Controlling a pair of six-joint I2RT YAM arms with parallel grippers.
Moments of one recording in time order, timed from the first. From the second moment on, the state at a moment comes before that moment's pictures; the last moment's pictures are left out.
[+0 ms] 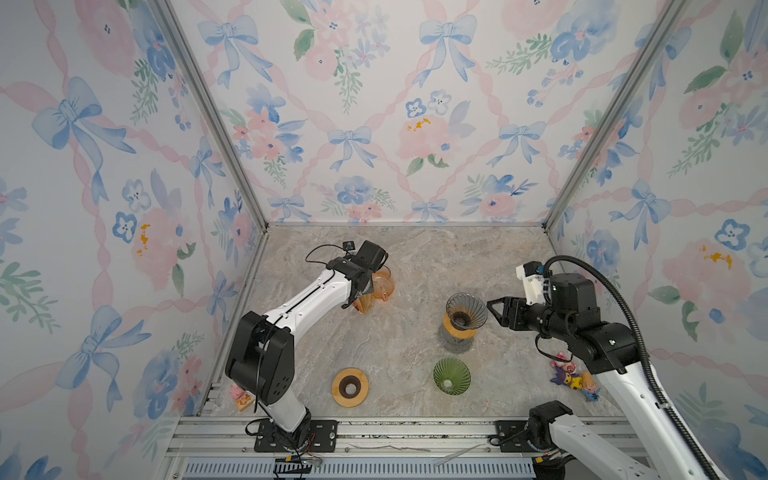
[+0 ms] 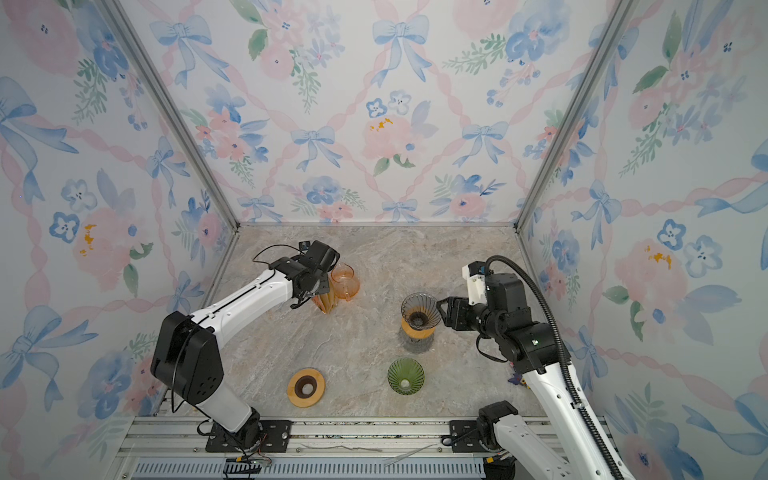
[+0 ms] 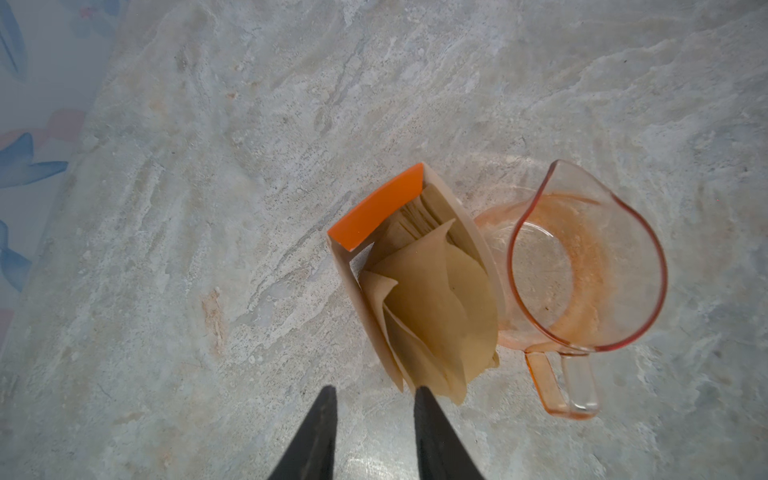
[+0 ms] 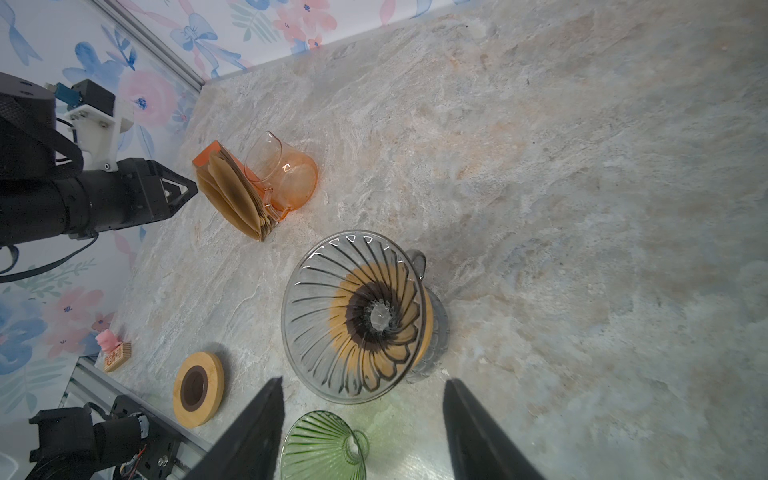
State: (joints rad) left arm -0.52 1.65 1.32 -0.81 -0.48 -0.63; right arm 0.29 0.84 1.02 -0.87 -0.23 0.35
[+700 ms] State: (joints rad) left arm -0.48 1.74 1.35 -0.81 -0.46 -0.63; right arm 0.29 0.86 1.02 -0.87 -0.23 0.35
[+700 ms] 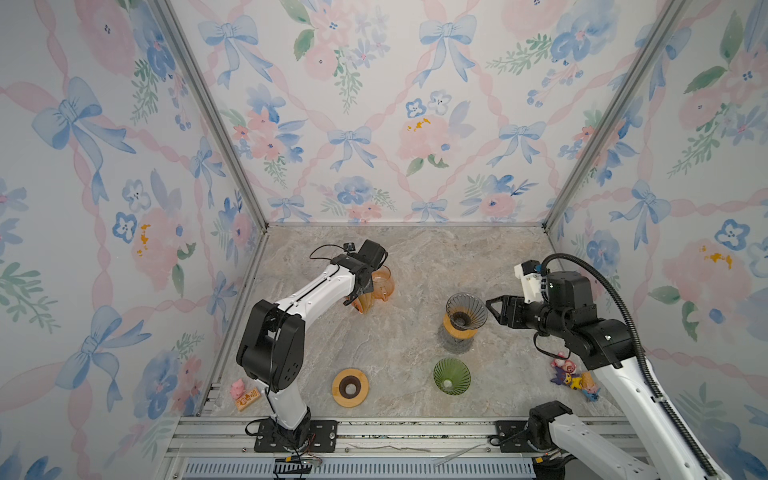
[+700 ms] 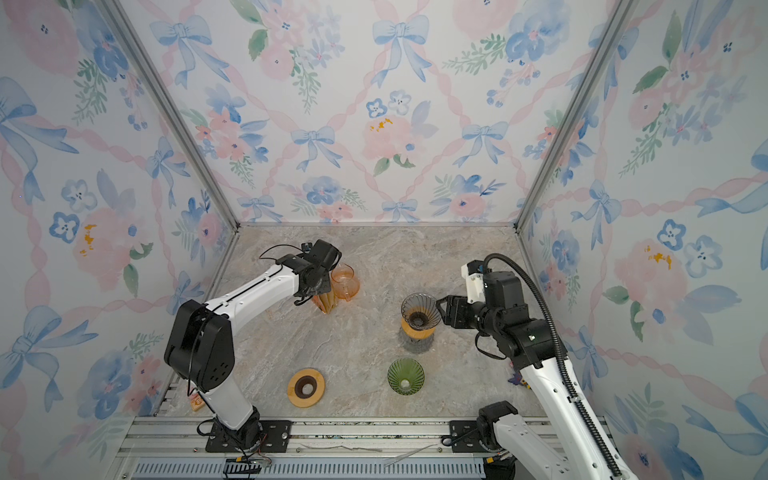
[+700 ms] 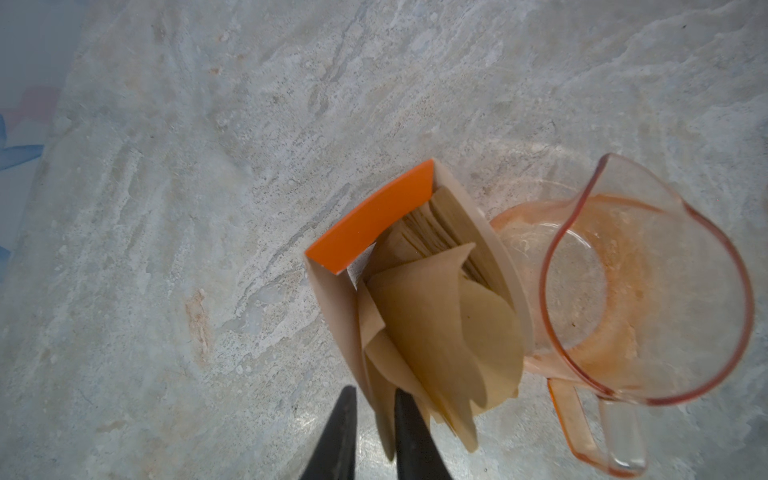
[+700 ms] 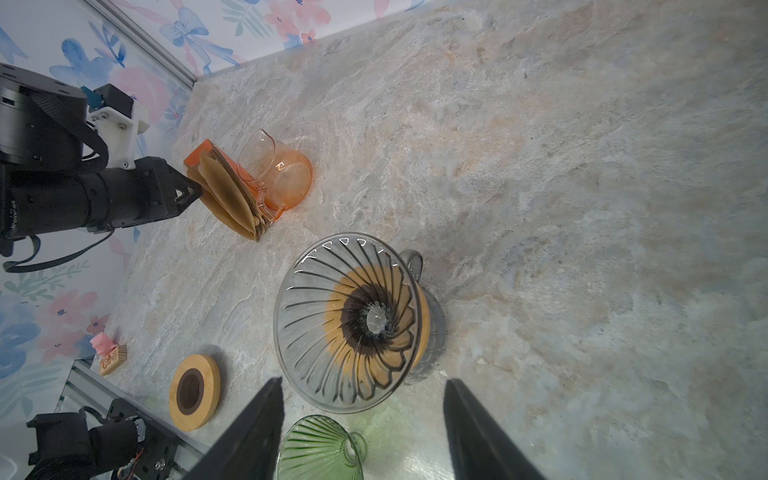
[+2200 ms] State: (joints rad) left arm -0.48 1.70 1.35 -0.81 -0.40 -0.62; right arm 0.29 0.87 1.02 -0.85 -0.23 0.37
